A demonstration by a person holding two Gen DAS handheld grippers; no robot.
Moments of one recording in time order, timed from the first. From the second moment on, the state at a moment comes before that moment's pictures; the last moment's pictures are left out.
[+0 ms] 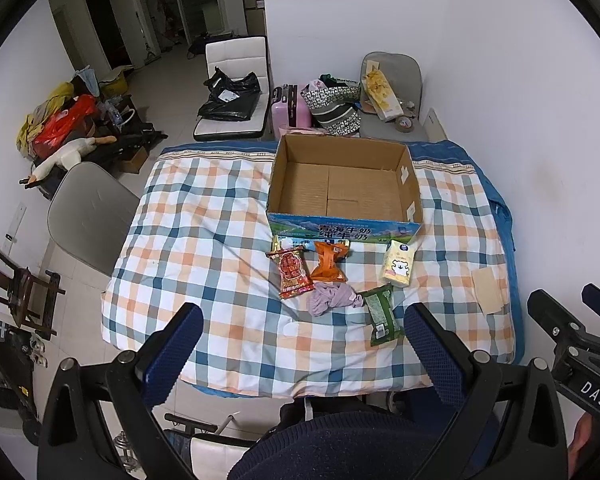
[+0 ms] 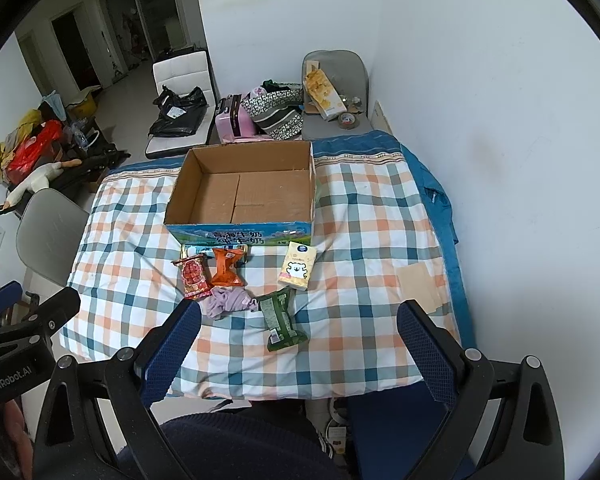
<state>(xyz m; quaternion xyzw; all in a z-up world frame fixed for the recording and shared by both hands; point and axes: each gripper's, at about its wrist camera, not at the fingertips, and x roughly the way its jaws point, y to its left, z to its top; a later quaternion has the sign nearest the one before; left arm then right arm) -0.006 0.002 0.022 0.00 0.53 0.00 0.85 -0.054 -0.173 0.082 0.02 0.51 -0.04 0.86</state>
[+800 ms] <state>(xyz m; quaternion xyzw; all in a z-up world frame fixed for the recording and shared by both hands) -0.001 0.006 0.031 0.00 0.51 0.00 0.86 -0.054 -0.171 0.079 0.02 0.51 -0.04 0.86</state>
